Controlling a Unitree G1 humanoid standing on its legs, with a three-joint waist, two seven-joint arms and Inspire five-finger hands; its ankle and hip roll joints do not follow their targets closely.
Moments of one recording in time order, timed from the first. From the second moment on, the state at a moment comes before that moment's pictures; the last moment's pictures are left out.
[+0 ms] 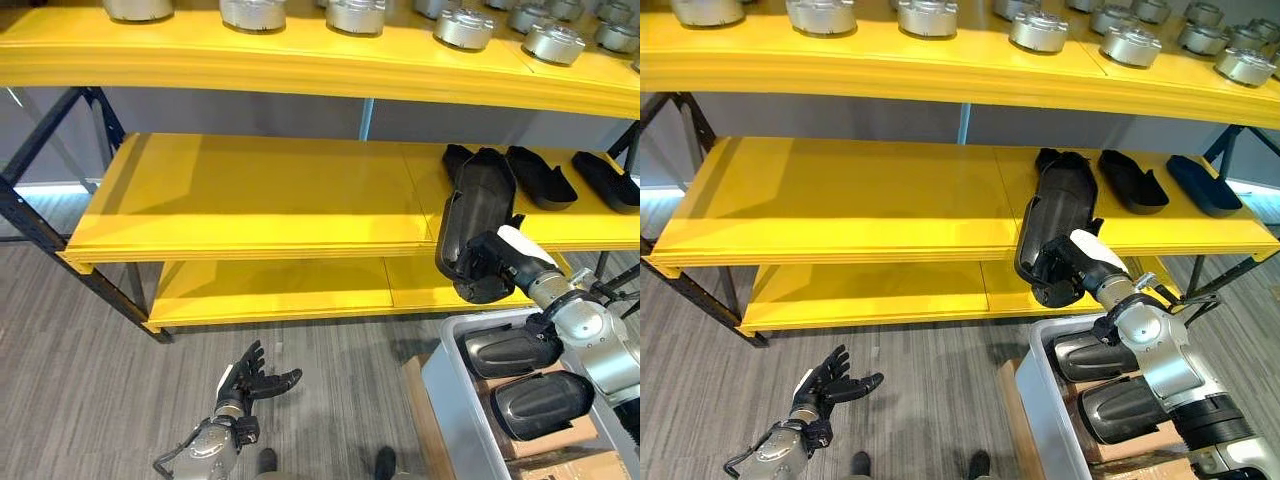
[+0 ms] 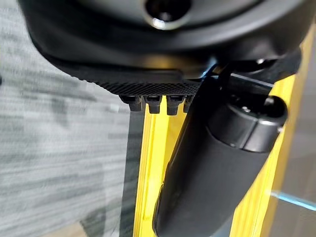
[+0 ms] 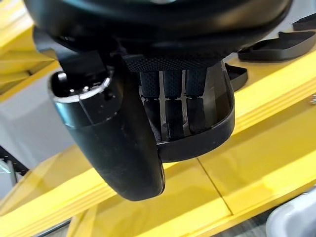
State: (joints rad) left arm 0.13 0.29 -0.09 0.42 -0.43 0.00 0.03; right arm -0.28 -0.88 0.19 0.09 -0.11 0.05 0.14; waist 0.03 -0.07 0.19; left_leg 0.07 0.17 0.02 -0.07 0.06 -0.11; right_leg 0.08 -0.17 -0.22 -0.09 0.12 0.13
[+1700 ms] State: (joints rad) left arm 0.07 0.39 -0.13 0.26 -0.66 -0.09 0.03; right arm -1.47 -1.07 1.05 0.71 0.01 -0.02 0.16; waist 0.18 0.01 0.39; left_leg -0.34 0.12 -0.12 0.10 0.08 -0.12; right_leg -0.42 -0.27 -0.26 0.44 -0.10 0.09
